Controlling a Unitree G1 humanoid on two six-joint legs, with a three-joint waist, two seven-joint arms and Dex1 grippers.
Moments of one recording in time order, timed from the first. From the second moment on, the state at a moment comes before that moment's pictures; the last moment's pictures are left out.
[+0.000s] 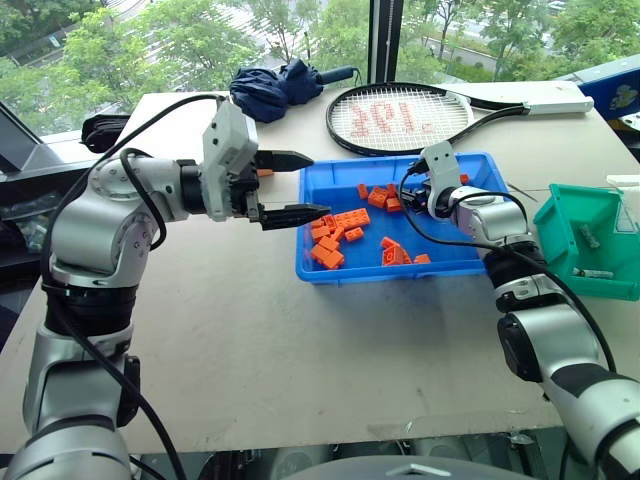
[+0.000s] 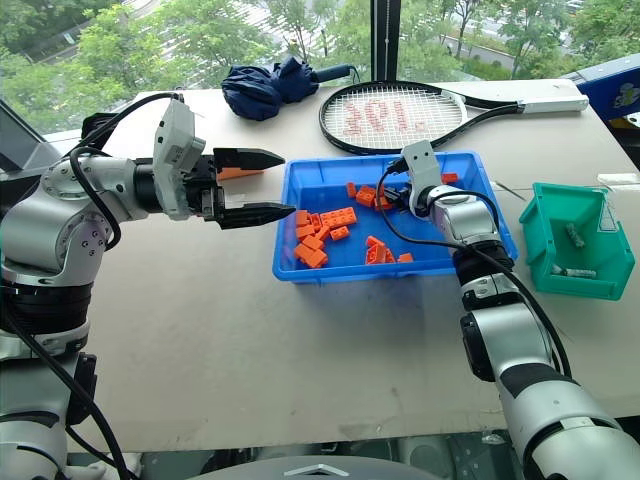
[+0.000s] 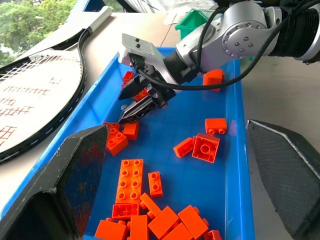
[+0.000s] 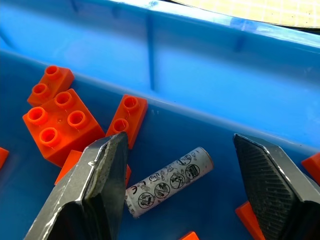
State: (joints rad) left arm -0.69 0.82 0.02 -0.13 -0.55 0.60 -1.15; right arm -0.97 -0.23 0.06 0.68 0.10 0.58 0.36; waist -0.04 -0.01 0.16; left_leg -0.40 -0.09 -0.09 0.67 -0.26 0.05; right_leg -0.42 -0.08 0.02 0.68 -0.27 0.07
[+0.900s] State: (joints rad) left arm -0.69 0.82 0.02 -0.14 -0.55 0.60 -1.15; right arm -0.89 -0.28 0.07 0.45 0.11 0.80 0.51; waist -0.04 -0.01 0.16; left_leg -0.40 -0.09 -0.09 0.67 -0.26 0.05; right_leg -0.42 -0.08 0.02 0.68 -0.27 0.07
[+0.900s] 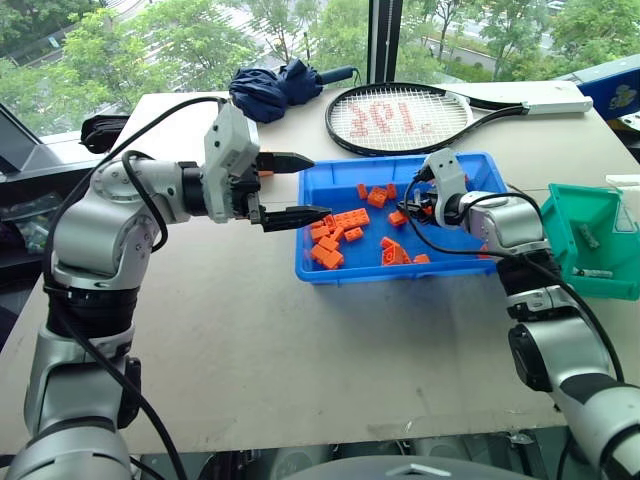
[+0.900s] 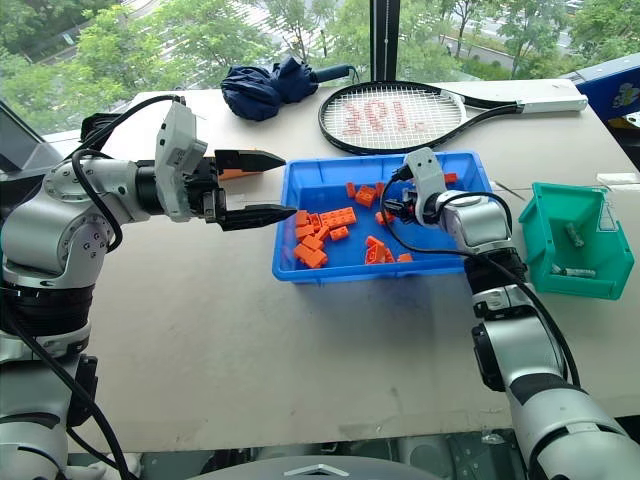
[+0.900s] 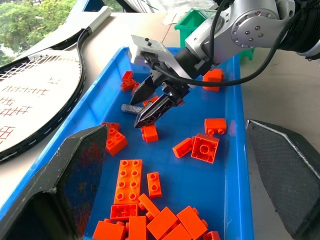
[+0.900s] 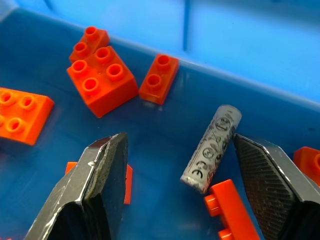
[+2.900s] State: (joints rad) left arm -0.69 0.81 0.02 -0.12 -0.54 0.56 -1.16; right arm -1.01 -0.38 0.15 0.63 0.01 0.74 0.67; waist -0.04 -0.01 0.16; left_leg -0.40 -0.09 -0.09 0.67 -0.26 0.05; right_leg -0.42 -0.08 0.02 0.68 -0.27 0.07
